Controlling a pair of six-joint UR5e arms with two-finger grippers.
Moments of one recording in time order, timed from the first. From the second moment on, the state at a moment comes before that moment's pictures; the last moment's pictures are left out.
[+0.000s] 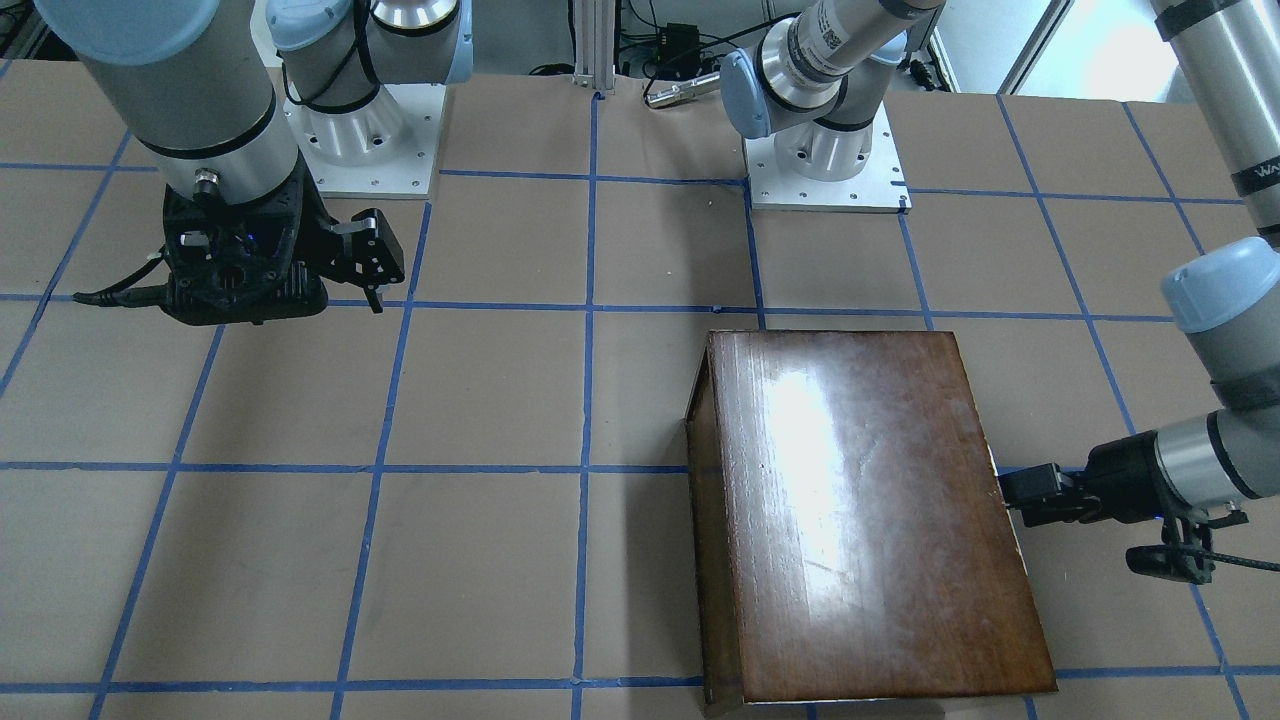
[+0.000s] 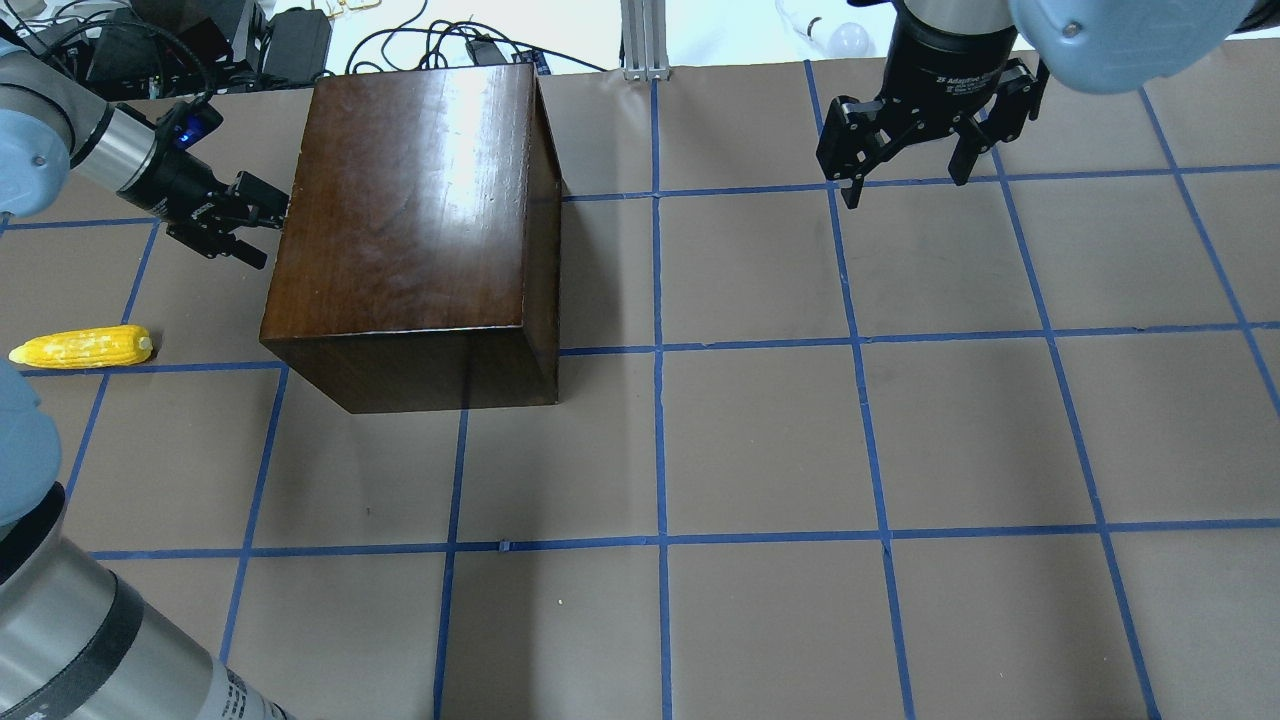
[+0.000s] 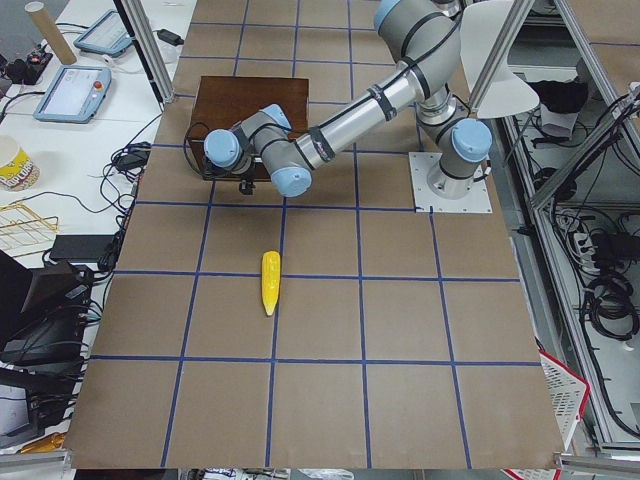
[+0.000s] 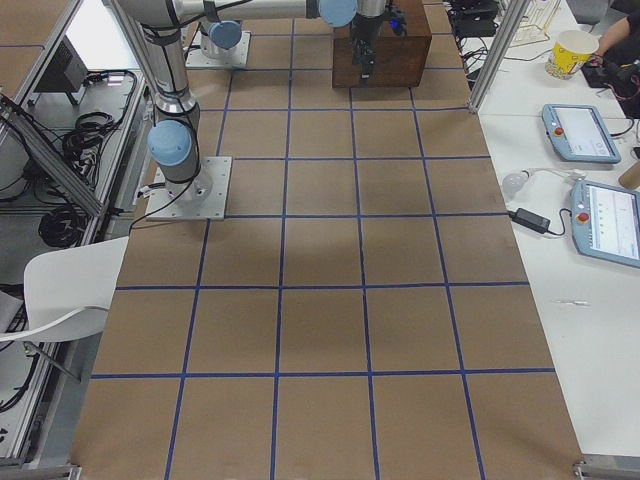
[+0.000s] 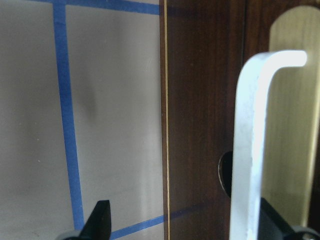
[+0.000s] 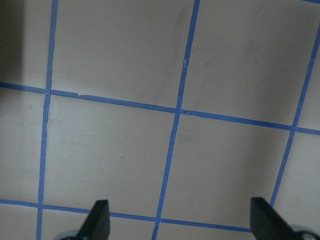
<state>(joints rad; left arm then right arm) -1.10 -2.11 -1.45 -1.45 1.17 0.54 1.64 -1.41 1.41 -1.52 -1.62 -0.10</state>
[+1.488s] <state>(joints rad) -1.09 -2.09 -1.47 -1.33 1.29 0.54 1.64 -1.41 1.41 -1.52 -1.62 -0.10</state>
